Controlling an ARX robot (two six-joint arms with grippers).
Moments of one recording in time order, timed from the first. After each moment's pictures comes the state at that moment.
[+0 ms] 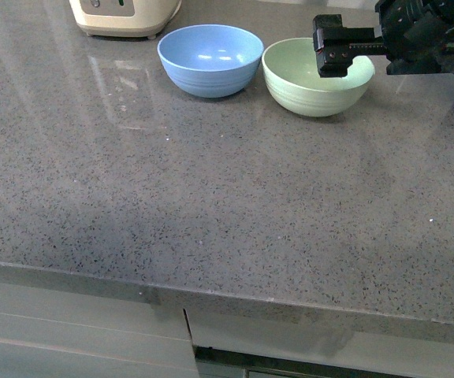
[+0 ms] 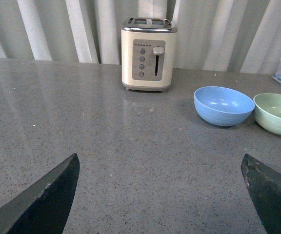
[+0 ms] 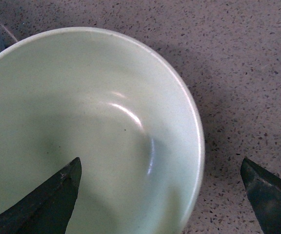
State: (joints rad) left arm 0.00 0.00 0.02 0.00 0.00 -0.01; right arm 0.22 2.06 1.37 -0.10 0.02 0.05
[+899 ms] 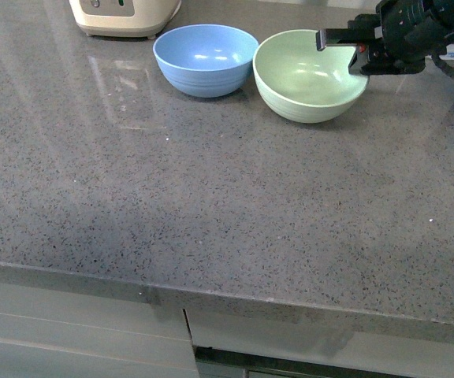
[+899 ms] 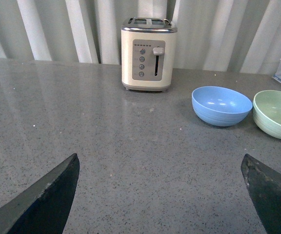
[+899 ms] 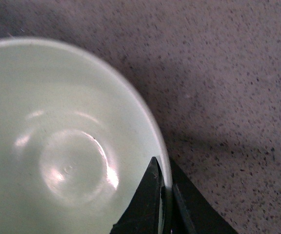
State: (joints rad) left arm 0.00 0.00 0.02 0.00 0.00 -0.01; right arm 0.19 2.08 1.37 -0.05 -0.01 0.02
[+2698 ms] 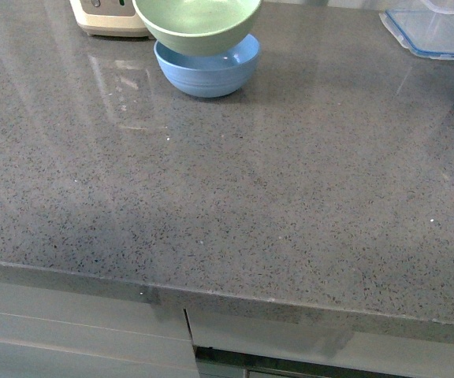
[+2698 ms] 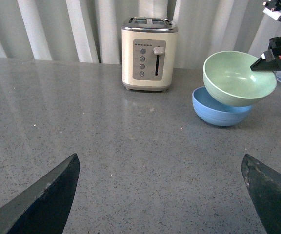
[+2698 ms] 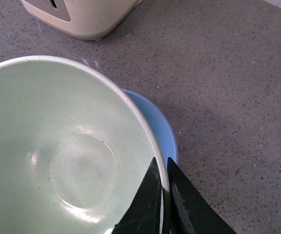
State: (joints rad) left arm 0.00 0.00 0.02 0.00 0.00 -0.01; right arm 0.41 2.16 1.79 -0.26 0.00 -0.05
